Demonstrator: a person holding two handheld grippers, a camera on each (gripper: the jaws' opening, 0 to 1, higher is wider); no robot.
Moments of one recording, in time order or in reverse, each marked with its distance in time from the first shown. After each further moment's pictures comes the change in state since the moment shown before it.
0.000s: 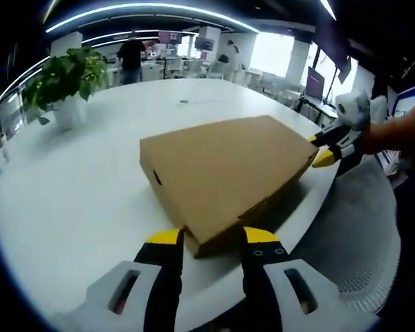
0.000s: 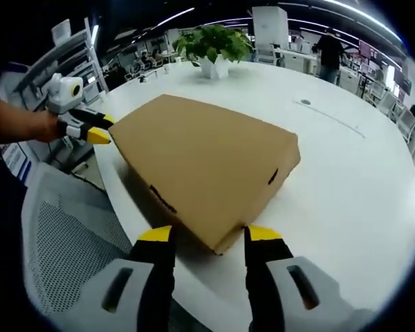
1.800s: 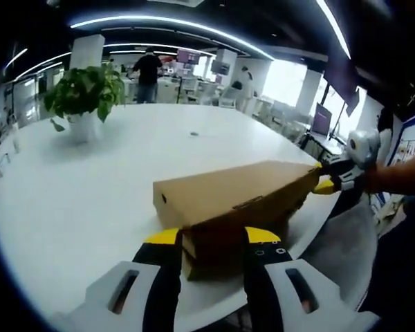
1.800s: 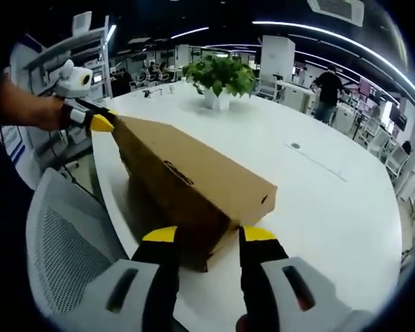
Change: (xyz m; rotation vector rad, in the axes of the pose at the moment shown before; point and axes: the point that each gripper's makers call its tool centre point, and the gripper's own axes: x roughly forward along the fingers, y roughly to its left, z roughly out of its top) left arm -0.041 -0.012 0.069 -0.108 -0.168 0.032; right arm -0.042 -0.004 0.052 -0.141 -0.156 -0.087
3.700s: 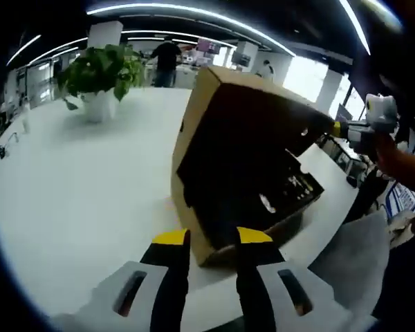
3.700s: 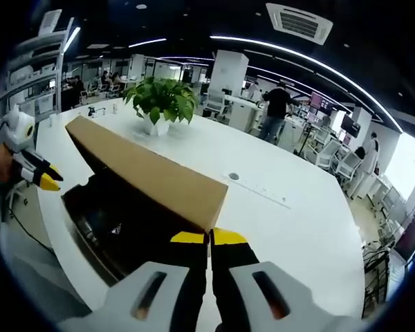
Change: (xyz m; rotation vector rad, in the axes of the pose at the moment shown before) left arm 0.035 0.037 -0.036 -0.102 0.122 0.102; right arm 0.005 -0.090 0.085 0.022 -0.063 -0.347
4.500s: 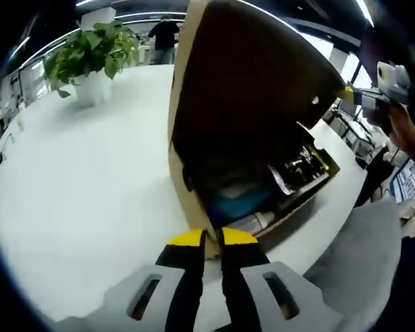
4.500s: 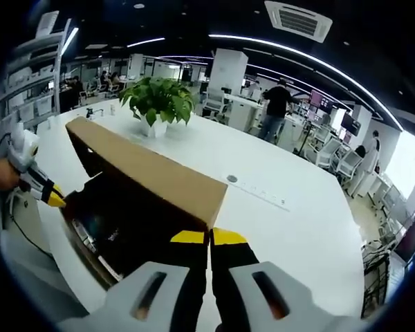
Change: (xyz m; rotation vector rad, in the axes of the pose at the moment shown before) left arm 0.016 0.001 -0.011 0.033 0.104 0.021; right arm 0.014 -0.014 0.015 0.006 0.003 0.001
